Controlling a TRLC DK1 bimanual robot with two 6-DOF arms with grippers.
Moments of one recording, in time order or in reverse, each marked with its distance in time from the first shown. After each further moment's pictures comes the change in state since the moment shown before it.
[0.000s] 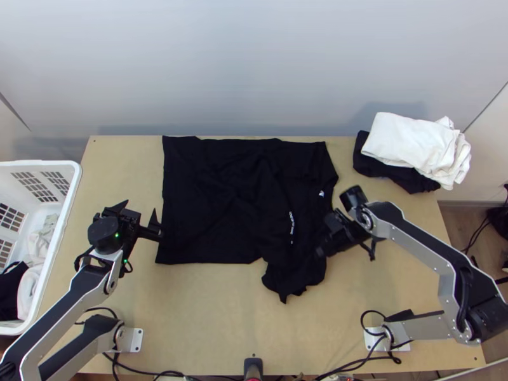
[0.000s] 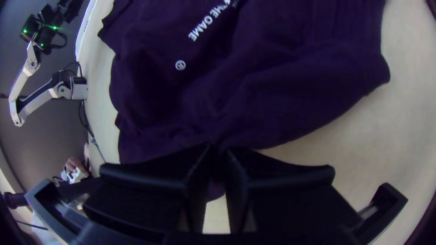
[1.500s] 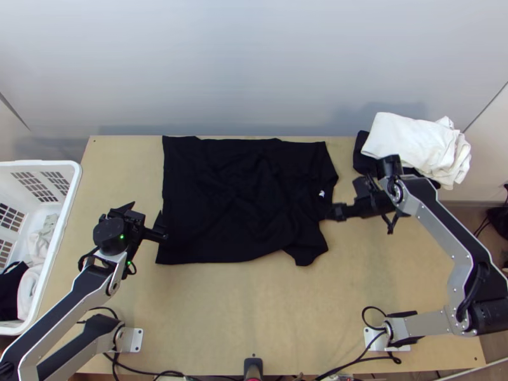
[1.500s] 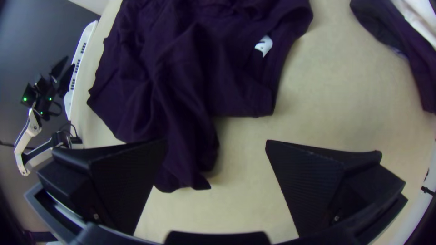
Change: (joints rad) left arm -0.056 0.000 0.000 -0.019 -0.005 -0.052; right arm -0.224 0.020 0.220 -0.021 0.047 0.036
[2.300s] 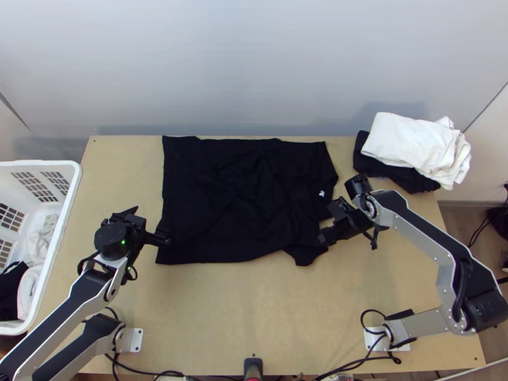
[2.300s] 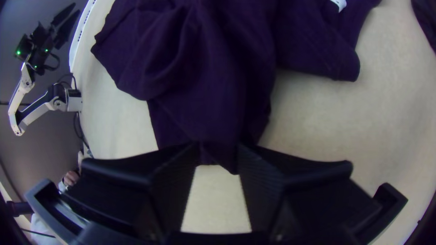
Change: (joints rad) left arm -0.051 -0.074 -0.002 -0.093 -0.011 -0.068; right arm 0.170 0.025 -0.121 -0.006 -0.007 -0.064
